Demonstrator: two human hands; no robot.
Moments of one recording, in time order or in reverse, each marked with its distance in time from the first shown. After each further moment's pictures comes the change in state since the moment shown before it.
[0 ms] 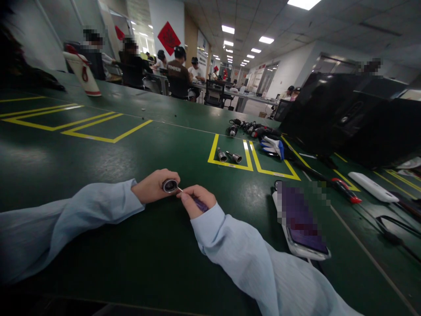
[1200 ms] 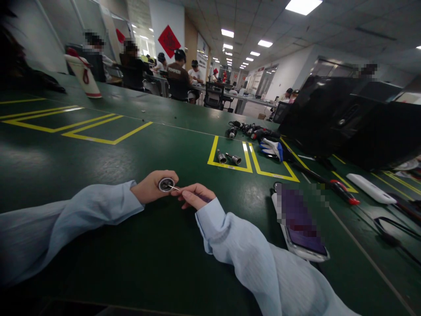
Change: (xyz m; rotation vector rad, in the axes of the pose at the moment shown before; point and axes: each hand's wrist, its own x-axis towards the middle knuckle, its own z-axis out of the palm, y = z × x) left_hand -0.002 -0.002 0.002 -0.224 0.107 0.035; right_hand 0.008 0.008 0.001 0.622 -0.121 0.200
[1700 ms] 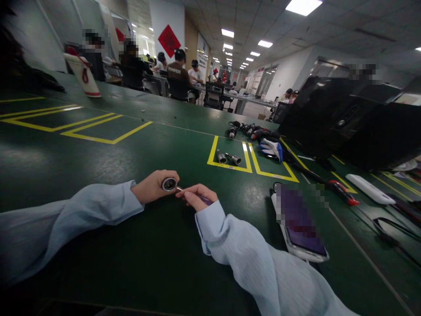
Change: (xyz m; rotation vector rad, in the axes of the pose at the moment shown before) left_hand 0.003 0.000 0.000 0.111 -0.057 -0.088; right_hand -0.003 -0.005 0.001 -0.202 0.107 -0.048
